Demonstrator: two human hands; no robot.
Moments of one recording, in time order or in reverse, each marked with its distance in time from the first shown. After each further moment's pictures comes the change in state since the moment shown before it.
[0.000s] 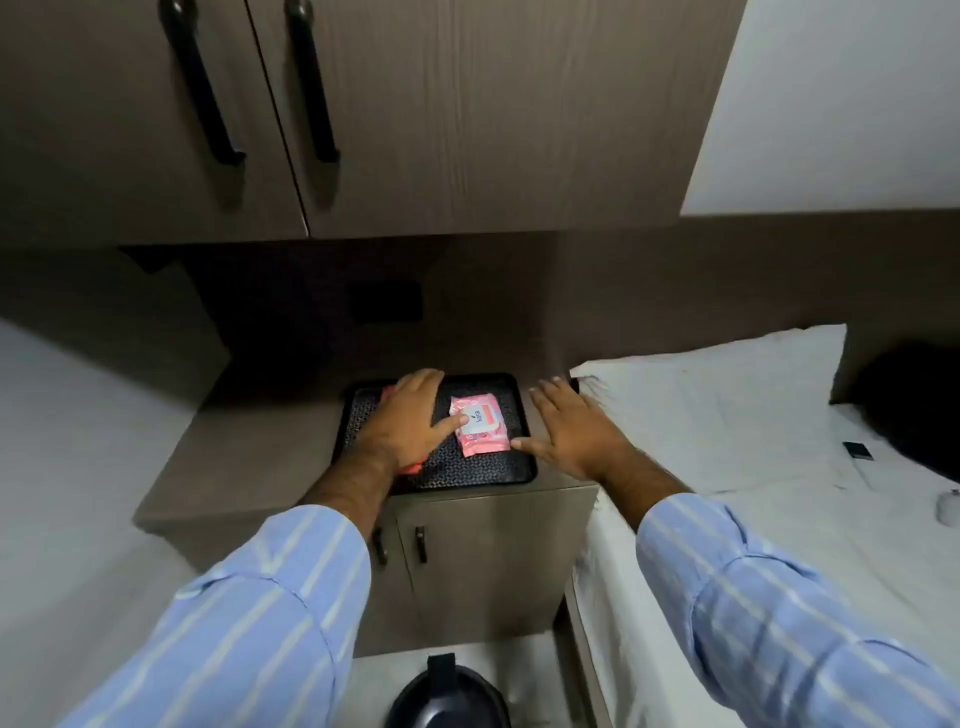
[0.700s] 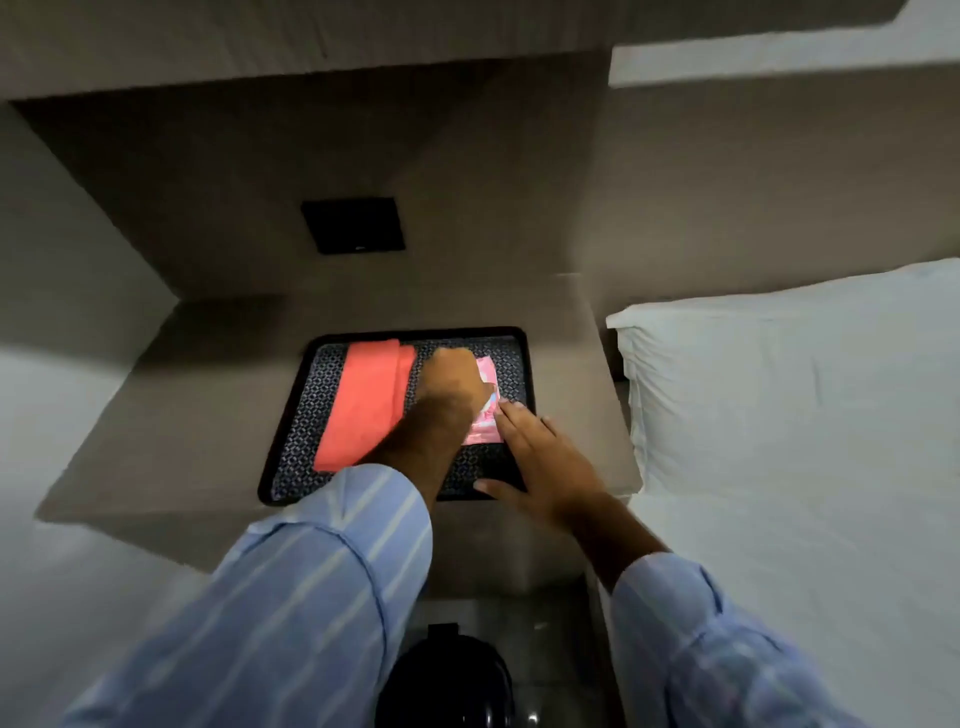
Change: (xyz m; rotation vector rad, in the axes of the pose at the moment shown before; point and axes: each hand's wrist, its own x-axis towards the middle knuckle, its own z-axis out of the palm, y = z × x) left_hand 0.160 0.017 0.144 0.300 -0.175 -0.391; right_hand 0.091 0.055 0.170 0.224 -0.044 -0.195
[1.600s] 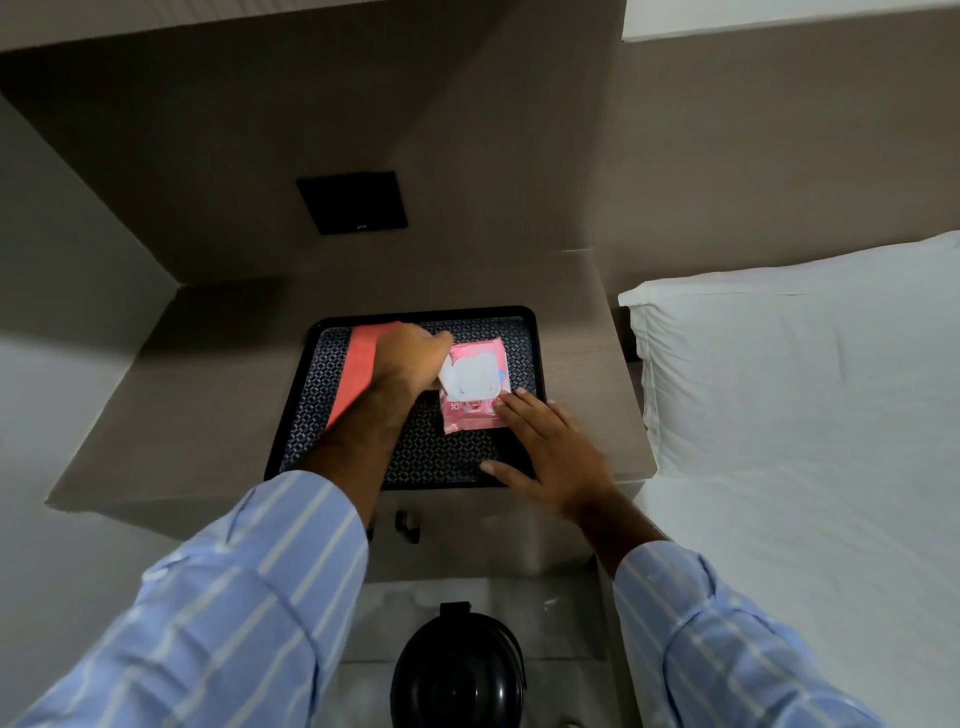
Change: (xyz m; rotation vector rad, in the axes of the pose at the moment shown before) left_hand 0.011 -0.054 -0.003 -0.879 -0.006 -0.316; right_hand 0.000 0.009 0.020 0.049 0.136 -0.065
